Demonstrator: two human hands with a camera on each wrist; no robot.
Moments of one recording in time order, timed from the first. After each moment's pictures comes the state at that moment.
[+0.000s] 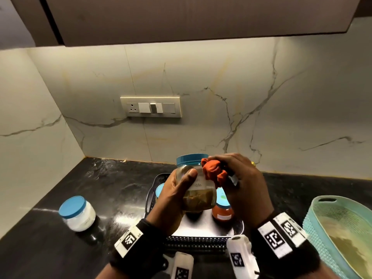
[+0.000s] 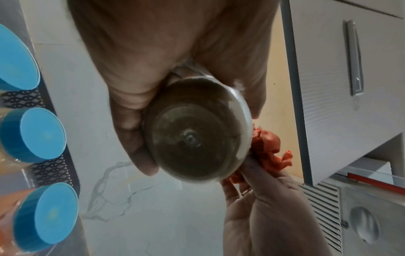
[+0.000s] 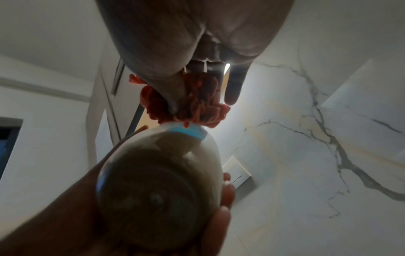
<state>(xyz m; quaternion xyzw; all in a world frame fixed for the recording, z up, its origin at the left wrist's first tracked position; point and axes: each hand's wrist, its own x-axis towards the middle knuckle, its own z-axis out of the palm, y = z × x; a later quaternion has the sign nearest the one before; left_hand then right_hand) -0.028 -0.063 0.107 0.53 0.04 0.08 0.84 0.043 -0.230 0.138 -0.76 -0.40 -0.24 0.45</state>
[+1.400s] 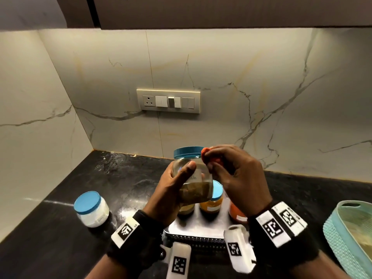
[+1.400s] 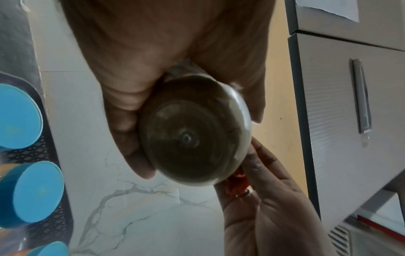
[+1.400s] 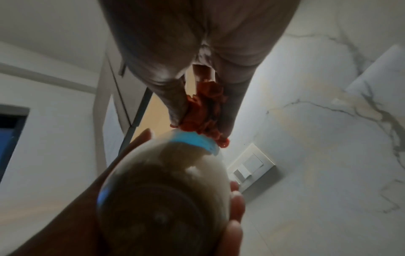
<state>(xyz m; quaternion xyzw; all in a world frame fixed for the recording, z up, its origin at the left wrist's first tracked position) -0.039 0.015 0.110 0.52 0.02 0.09 0.85 0.028 -0.150 0.155 -0.76 -0.40 -0.17 0.49</state>
